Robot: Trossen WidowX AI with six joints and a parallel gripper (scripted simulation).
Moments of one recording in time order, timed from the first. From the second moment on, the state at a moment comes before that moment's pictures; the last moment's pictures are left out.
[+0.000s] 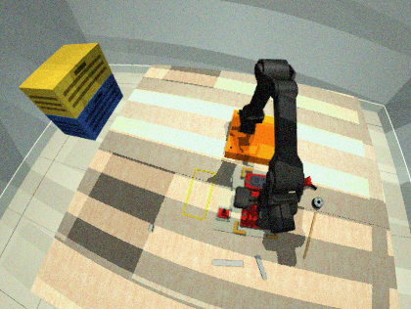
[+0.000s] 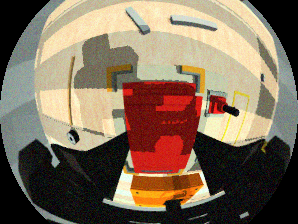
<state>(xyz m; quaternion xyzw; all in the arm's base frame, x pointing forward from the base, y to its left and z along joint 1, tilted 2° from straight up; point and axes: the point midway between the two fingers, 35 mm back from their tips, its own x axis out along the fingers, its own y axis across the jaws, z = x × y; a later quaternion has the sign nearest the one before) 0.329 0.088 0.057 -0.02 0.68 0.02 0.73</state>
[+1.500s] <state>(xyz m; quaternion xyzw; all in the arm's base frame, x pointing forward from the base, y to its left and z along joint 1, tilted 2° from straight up) 0.328 -0.063 0.105 -0.03 0.68 0.02 0.74</state>
